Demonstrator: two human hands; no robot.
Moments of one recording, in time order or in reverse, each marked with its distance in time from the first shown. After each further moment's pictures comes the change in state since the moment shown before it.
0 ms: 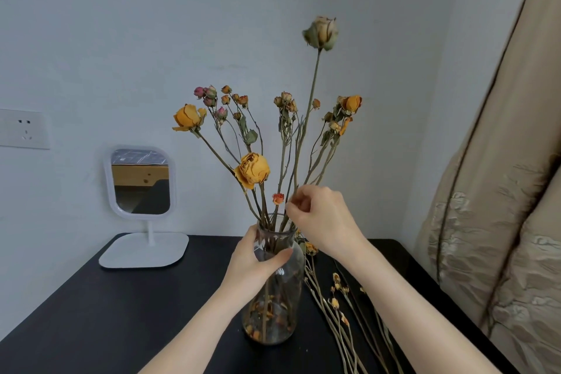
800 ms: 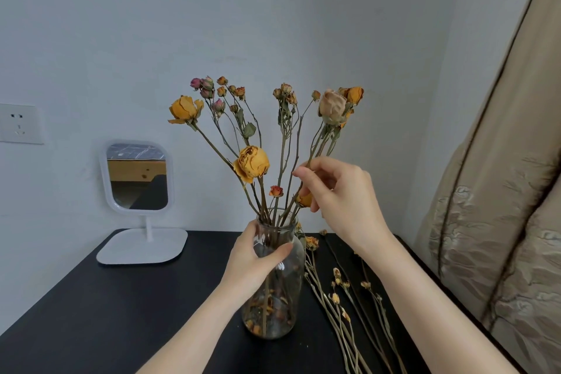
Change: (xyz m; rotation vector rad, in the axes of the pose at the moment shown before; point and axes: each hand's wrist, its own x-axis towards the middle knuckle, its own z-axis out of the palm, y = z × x) left_hand 0.003 -0.006 0.002 0.023 0.029 -0.029; right_hand -0.008 -0.013 -0.029 0.281 0.150 -0.117
